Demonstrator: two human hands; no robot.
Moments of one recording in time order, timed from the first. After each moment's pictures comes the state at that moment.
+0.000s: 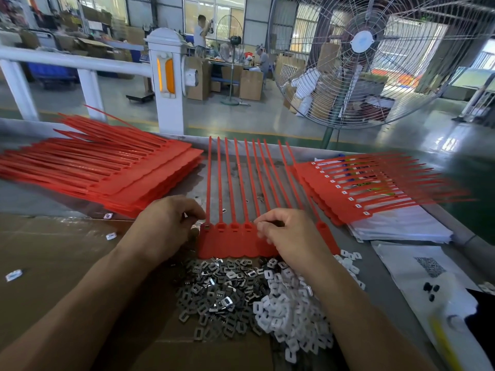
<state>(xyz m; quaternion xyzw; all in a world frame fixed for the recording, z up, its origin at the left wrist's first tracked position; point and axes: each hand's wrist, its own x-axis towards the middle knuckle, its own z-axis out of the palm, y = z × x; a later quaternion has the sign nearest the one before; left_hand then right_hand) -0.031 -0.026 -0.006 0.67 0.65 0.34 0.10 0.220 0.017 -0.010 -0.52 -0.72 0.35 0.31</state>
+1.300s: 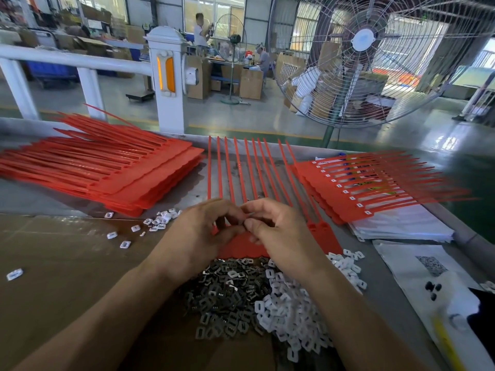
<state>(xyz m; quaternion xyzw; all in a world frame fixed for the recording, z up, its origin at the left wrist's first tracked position) 0.014 -0.033 -0.011 0.75 0.49 0.44 0.11 0.201 -0.004 0.004 -0.43 -0.72 0.42 0.36</state>
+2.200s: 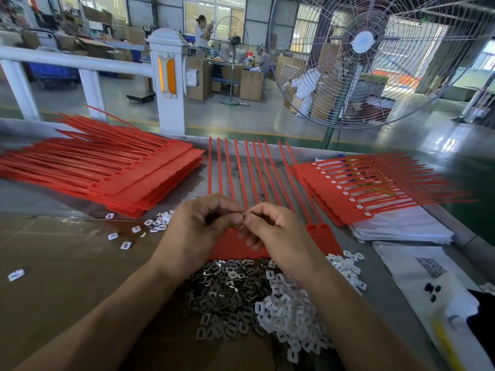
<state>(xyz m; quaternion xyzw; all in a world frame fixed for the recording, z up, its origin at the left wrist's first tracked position) 0.022 -0.043 0.002 0.65 0.45 0.55 0.27 0.199 -0.006 0.007 -0.40 -0.71 0.46 0.35</state>
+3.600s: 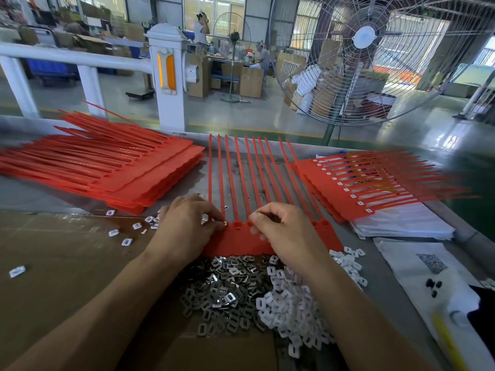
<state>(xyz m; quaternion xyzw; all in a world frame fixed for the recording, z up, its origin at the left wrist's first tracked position) 0.003 -0.023 -0.010 0.63 0.69 0.33 0.10 0.205 0.000 0.003 -0.49 -0.72 0.36 0.33</state>
